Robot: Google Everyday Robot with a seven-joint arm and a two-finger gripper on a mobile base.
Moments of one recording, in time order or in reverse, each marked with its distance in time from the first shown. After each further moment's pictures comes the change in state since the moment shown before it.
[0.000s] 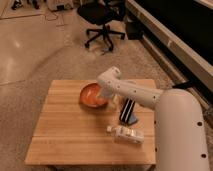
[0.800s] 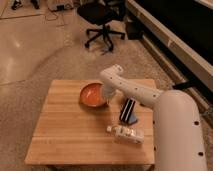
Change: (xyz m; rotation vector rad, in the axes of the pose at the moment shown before) arm 0.001 -0.012 -0.018 0.060 -0.085 0.073
